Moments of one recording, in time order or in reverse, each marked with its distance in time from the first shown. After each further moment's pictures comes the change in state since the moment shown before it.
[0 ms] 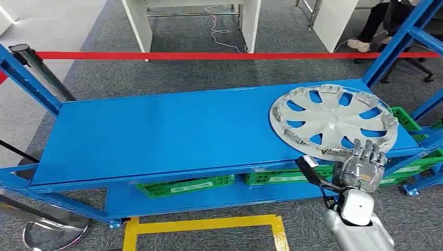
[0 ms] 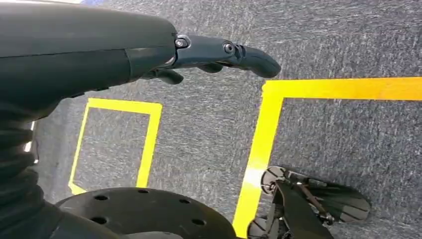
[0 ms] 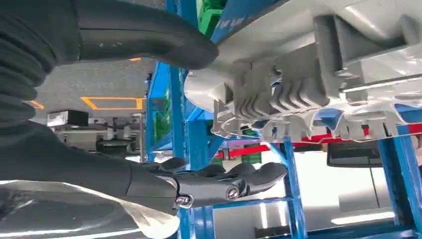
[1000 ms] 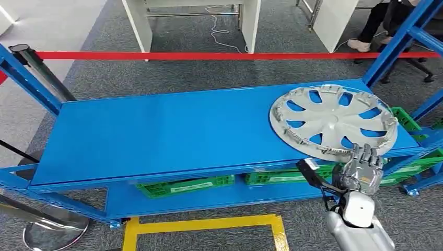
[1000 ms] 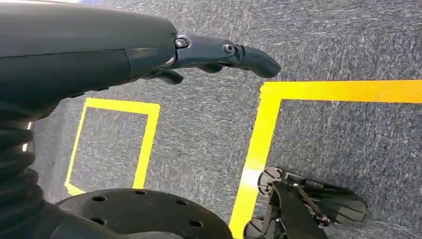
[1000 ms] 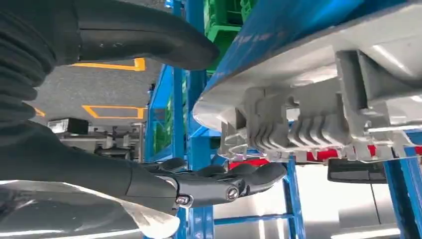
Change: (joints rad) left arm 0.000 0.001 0.000 0.000 0.007 0.006 -0.010; right arm 0.004 -0.002 -0.006 0.039 -0.055 0.008 -0.037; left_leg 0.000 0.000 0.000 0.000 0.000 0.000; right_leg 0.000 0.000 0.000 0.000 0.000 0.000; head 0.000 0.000
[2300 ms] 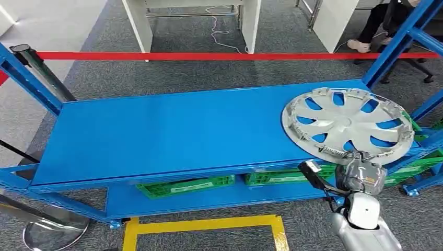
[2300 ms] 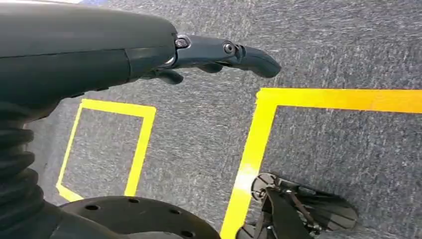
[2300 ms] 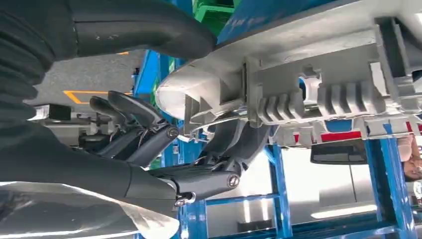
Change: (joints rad) left arm 0.000 0.005 0.000 0.000 0.013 0.024 -0.018; right arm 0.014 -0.027 0.000 -0.011 0.004 0.011 -0.025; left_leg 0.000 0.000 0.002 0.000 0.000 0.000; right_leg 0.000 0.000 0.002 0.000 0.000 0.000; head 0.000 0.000
